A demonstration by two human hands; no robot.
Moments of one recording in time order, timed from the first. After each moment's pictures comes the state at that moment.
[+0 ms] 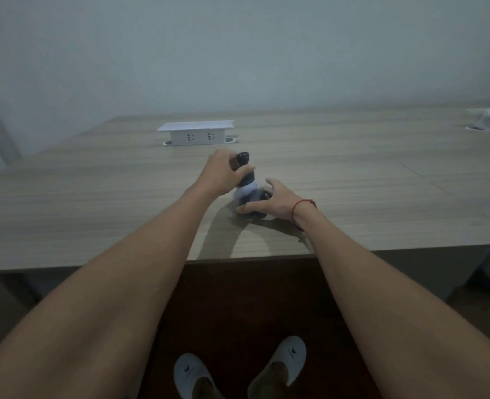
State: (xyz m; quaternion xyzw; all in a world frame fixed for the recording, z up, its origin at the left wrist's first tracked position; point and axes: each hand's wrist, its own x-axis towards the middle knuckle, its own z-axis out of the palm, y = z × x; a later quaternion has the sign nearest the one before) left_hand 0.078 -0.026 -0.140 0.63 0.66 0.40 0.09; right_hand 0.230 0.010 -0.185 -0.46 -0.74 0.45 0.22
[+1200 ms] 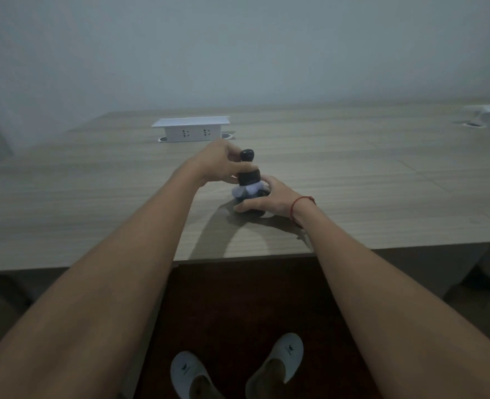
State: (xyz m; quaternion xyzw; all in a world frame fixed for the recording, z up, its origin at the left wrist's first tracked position) left_hand 0.073 -0.025 -0.119 0.64 0.62 0.36 0.27; right_hand 0.231 0.010 -0.181 -0.44 -0.74 0.46 0.21
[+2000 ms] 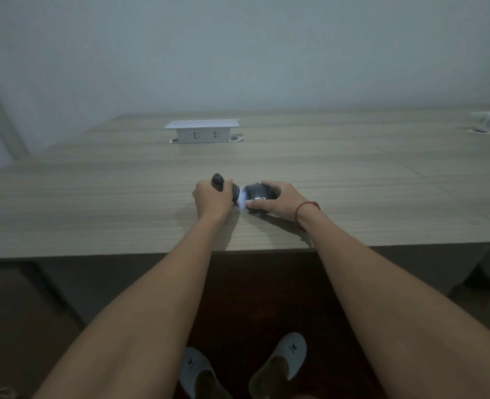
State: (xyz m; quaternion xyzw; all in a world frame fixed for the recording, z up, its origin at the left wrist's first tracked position) left_hand 0.061 -0.054 -0.202 0.38 0.68 0.59 0.19; right_hand 0.231 -0.010 -0.186 -0.43 -0.76 0.40 0.27
